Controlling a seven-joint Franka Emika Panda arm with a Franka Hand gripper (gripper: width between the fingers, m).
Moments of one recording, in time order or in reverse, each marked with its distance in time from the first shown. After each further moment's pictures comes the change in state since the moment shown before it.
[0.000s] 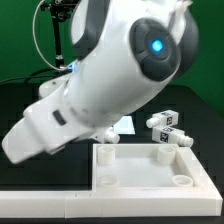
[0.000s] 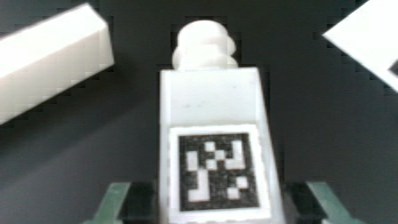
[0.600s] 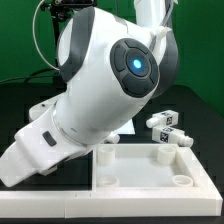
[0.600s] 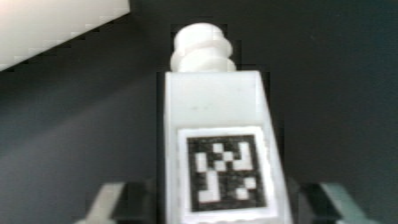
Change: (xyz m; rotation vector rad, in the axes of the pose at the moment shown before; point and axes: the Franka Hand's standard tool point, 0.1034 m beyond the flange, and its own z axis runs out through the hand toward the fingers) arm 0.027 0.020 0.060 -0.047 0.061 -0.060
